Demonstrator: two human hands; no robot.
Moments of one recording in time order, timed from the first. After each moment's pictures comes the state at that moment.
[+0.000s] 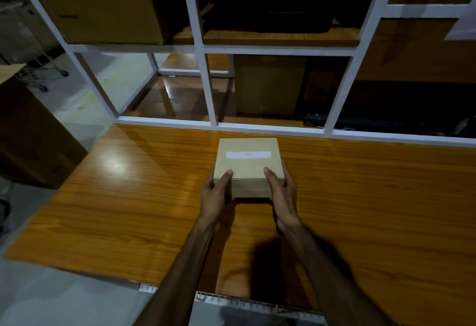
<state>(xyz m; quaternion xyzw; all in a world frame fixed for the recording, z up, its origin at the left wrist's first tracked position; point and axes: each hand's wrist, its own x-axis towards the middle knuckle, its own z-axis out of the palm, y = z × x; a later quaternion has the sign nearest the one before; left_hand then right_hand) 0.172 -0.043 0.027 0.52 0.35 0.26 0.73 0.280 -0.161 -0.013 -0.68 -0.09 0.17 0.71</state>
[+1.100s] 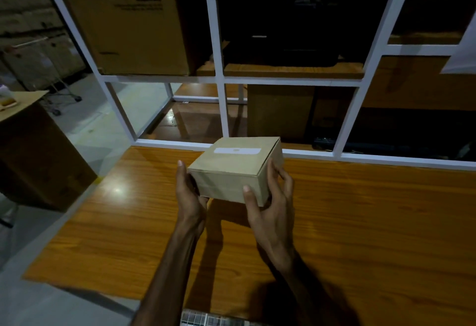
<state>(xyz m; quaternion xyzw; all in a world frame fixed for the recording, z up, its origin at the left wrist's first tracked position) 0.124 0.016 0.108 0.43 0.30 0.34 0.78 0.190 -0.132 0.085 -0.80 -0.25 -0.07 0.54</state>
